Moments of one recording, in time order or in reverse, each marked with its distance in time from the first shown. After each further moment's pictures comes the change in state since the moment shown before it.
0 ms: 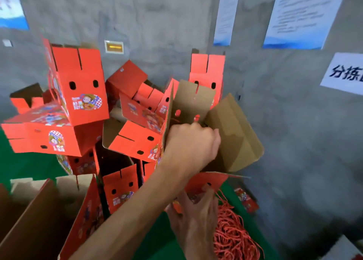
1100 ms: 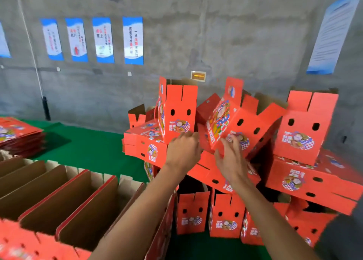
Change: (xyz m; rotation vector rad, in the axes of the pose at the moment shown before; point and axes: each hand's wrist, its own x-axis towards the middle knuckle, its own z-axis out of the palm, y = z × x) left_hand -0.025 -0.222 0.022 0.012 -0.268 -0.456; right_hand 0.230 -0.086 0.134 0.270 -0.127 -0.293
